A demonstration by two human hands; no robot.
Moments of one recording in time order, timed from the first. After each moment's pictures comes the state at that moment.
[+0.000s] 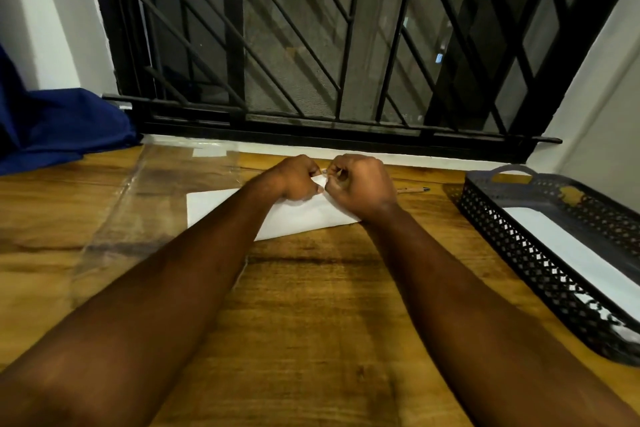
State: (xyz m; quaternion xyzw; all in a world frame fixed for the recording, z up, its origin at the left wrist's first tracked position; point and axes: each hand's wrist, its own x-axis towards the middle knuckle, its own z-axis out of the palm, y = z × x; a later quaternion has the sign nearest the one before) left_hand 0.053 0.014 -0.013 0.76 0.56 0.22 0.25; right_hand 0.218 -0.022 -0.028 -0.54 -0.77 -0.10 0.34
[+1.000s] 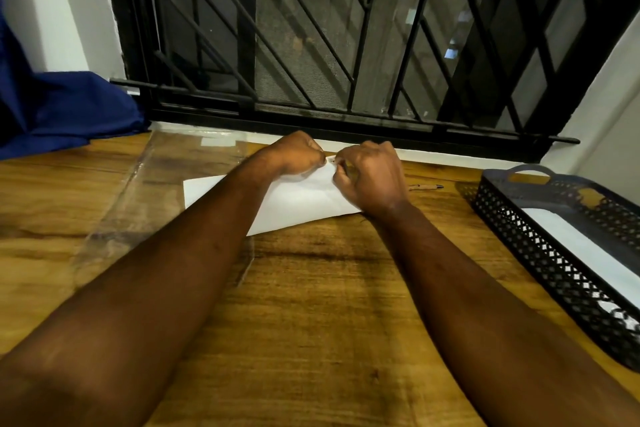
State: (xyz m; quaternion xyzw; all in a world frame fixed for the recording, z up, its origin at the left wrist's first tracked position) left_hand 0.033 0.025 0.005 0.73 0.54 0.27 0.32; right_hand 0.212 -0.017 -0.027 -0.51 -0.77 -0.23 0.31
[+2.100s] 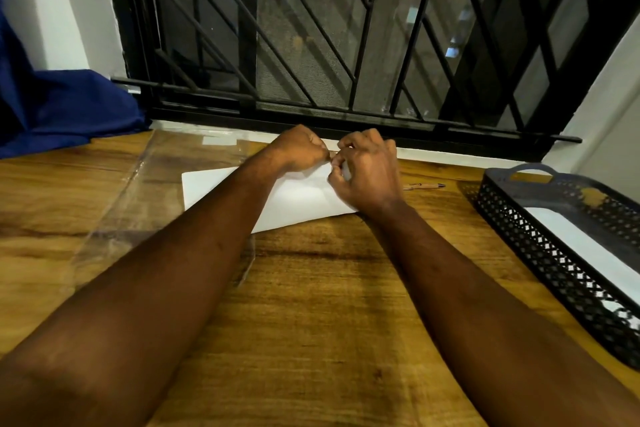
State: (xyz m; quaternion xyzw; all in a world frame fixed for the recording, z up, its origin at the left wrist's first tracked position) left_hand 0.034 0.026 0.006 0.73 0.53 0.31 0.29; right_hand 0.202 -0.013 -0.029 -0.54 -0.75 -0.24 0.29
